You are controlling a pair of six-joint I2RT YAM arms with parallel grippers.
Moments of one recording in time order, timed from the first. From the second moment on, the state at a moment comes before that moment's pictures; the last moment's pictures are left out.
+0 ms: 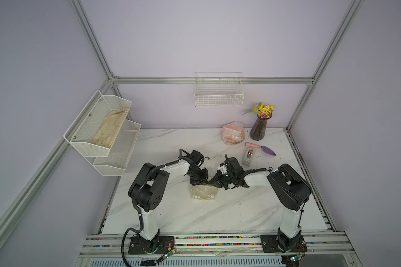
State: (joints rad) left arm -0.50 1.88 1.18 -0.60 0.43 -0.63; right arm 0.64 1.91 0.92 0.20 -0.65 1.13
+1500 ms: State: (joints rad) left arm -0.59 1.69 1.06 -0.45 0.41 -0.81; right arm 0.65 1.88 0.92 0.22 -0.54 1.33
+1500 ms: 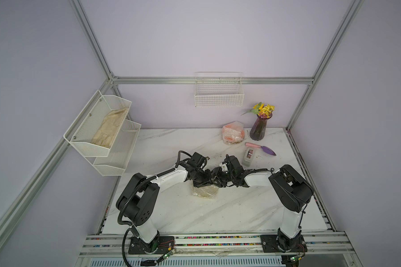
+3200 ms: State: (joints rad) left arm -0.62 1.65 0.74 0.07 0.26 -1.20; right arm 0.67 1.80 0.93 0.10 -0.44 1.32
